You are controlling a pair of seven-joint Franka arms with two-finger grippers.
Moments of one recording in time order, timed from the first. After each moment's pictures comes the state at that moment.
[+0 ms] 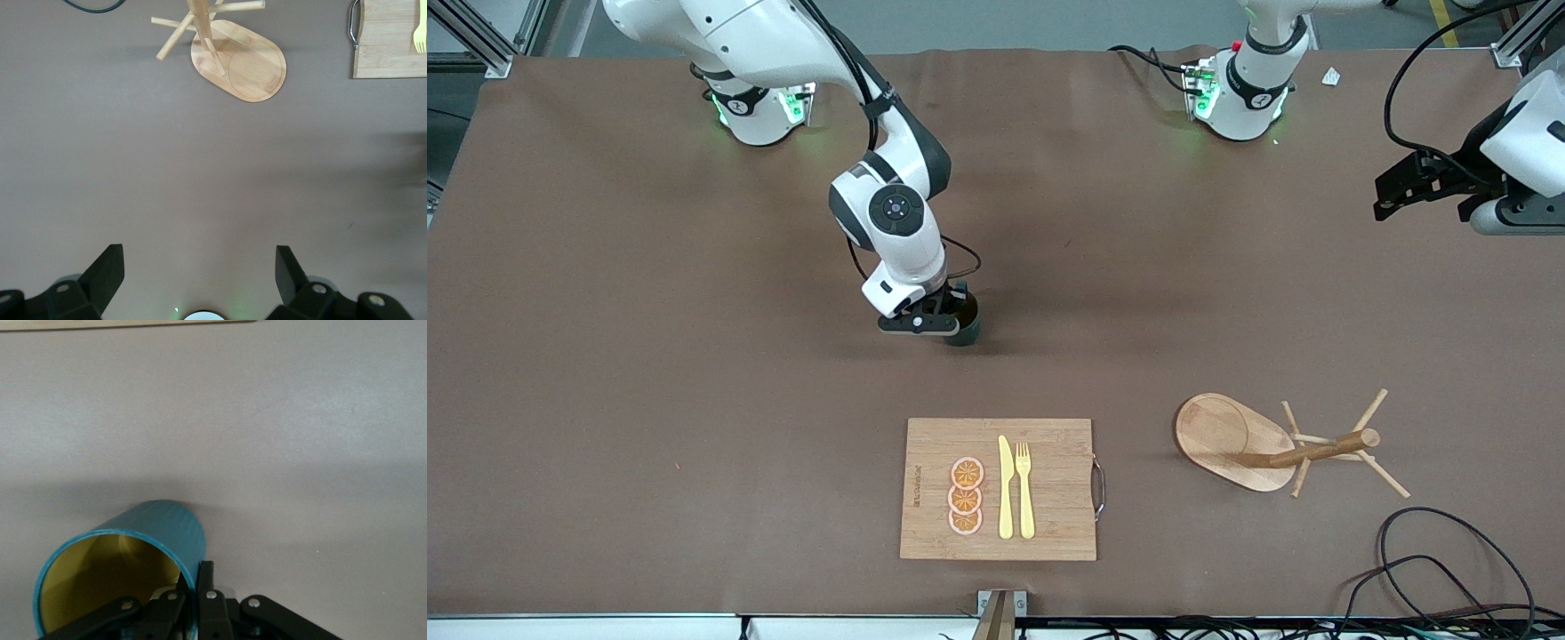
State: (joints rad) left arm -0.02 0.00 -0.09 -1.49 0.01 1.45 -0.08; right arm 0.66 0.51 0.03 -1.87 -0.03 2.41 0.75
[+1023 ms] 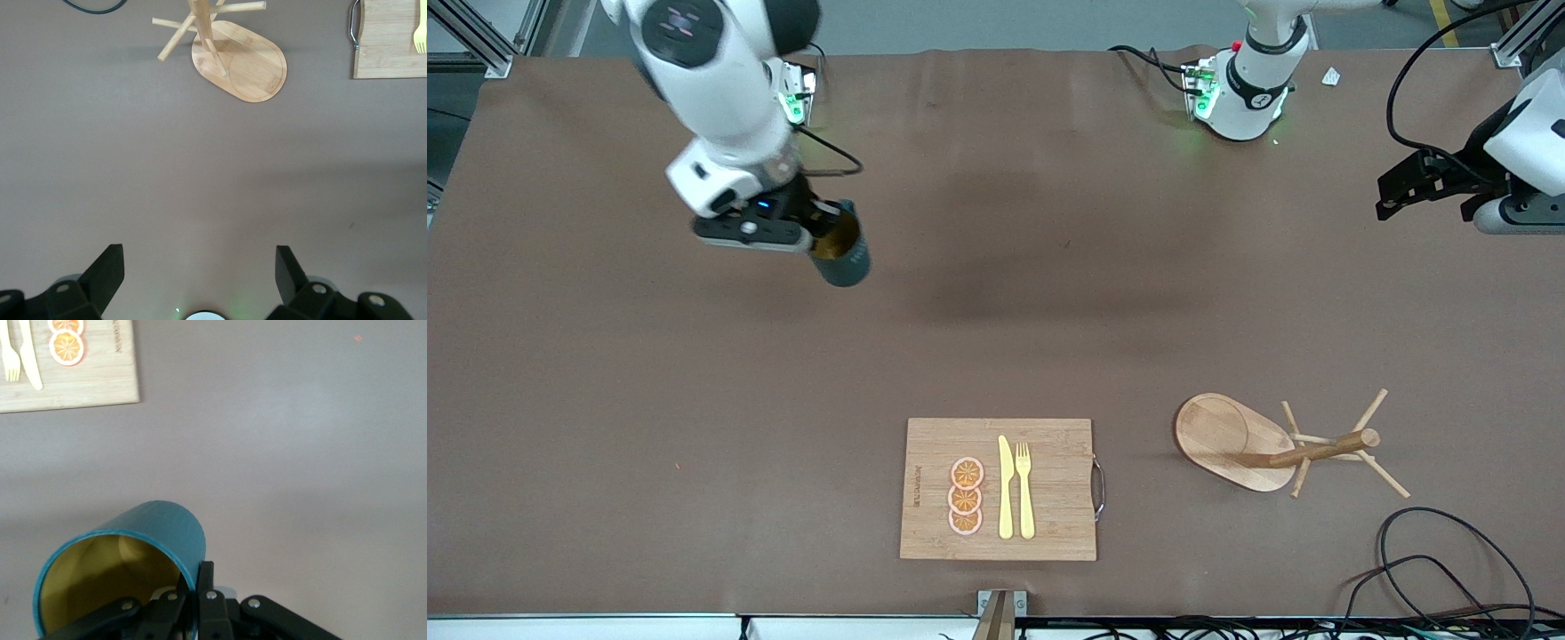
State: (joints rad) left arm -0.02 0.00 -0.09 -1.49 0.01 1.45 -0.07; right arm 0.46 -0.08 0.00 -1.91 -0.05 1.84 0.56
